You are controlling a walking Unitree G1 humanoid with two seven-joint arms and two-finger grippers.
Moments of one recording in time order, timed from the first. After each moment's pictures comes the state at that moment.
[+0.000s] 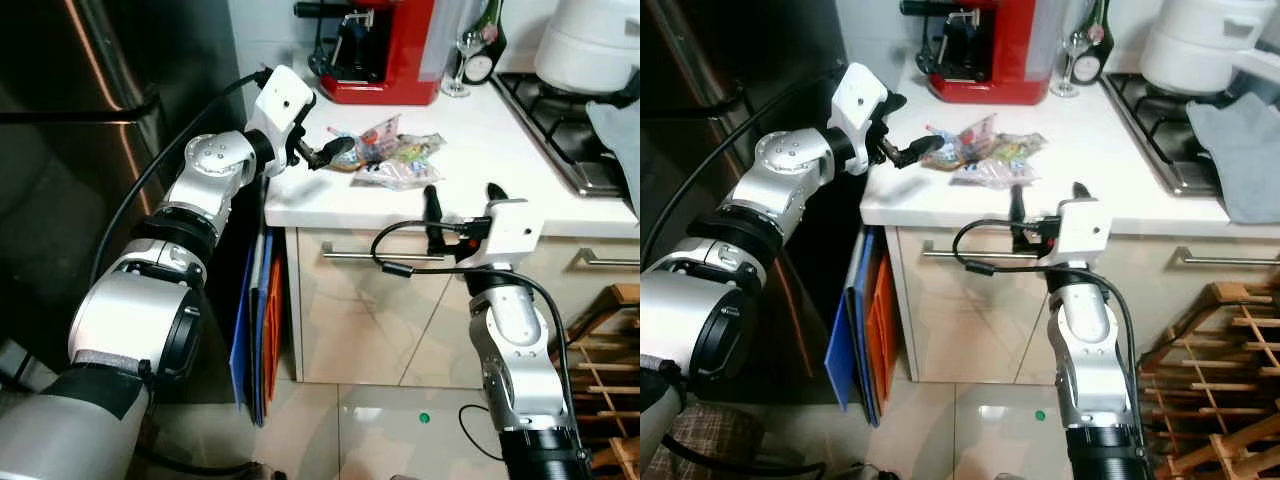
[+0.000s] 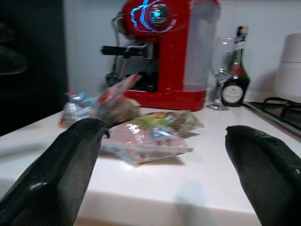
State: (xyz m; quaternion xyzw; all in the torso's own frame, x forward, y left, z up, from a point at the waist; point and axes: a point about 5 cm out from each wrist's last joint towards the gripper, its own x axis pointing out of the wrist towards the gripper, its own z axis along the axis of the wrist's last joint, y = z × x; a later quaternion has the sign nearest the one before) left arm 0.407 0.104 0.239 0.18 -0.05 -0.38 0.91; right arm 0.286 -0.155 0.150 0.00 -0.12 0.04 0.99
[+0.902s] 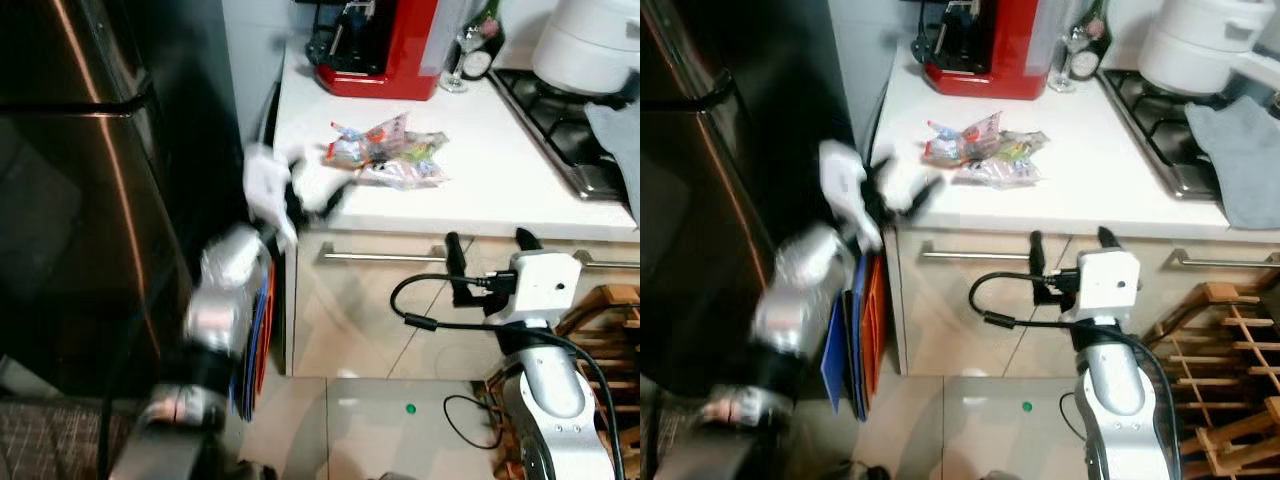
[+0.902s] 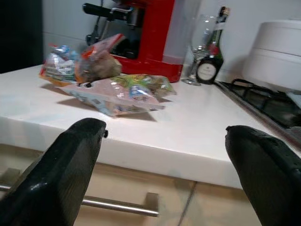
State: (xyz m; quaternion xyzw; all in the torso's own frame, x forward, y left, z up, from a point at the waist) left arm 0.325 0.094 0.147 -0.05 -0.07 -0.27 0.96; right arm 0.236 -0.172 0.141 -0.05 -0.08 0.01 1.00
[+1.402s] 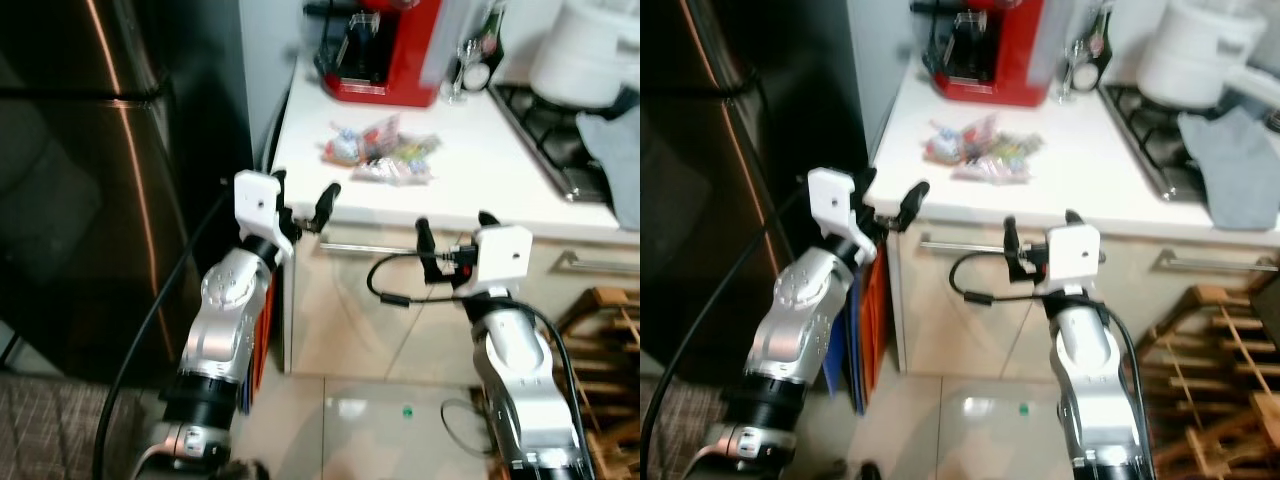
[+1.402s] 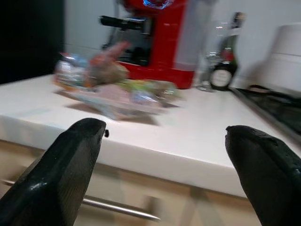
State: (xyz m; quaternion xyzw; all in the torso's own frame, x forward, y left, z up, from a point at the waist) left arm 0.321 0.084 0.157 -0.02 -0.09 -0.22 0.97; right arm 0.272 -0.160 0.136 -0.05 -0.08 0.04 0.99
